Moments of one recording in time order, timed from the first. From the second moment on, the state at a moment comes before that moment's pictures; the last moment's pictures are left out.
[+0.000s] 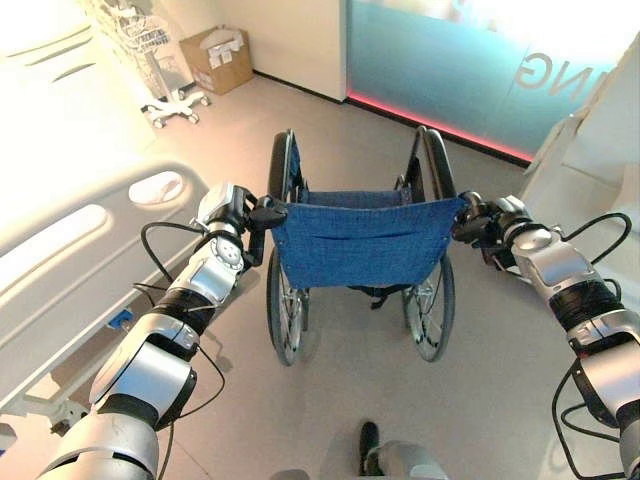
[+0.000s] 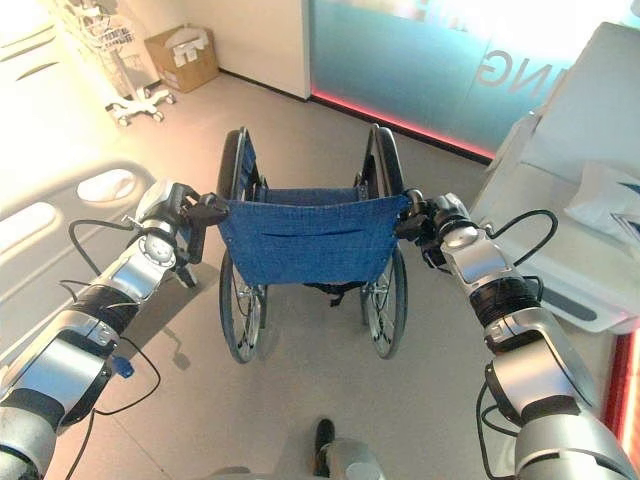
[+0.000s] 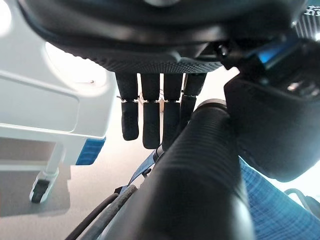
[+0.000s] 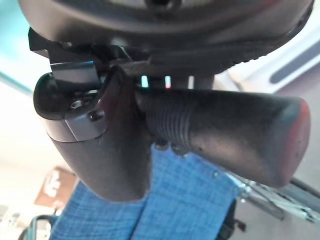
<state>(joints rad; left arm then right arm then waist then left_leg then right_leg) -0.83 0.57 -0.51 0.75 0.08 0.29 0.20 -0.87 -0.68 0.48 0.67 0.33 0.51 -0.06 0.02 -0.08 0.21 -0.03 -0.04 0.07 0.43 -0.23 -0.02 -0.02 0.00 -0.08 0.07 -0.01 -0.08</state>
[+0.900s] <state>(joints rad) -0.67 0.65 -0.41 0.61 0.14 0.27 0.20 -0.83 -0.59 0.47 0.71 0.31 0.43 -0.06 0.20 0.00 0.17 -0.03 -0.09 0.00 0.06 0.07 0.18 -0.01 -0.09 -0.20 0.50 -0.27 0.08</state>
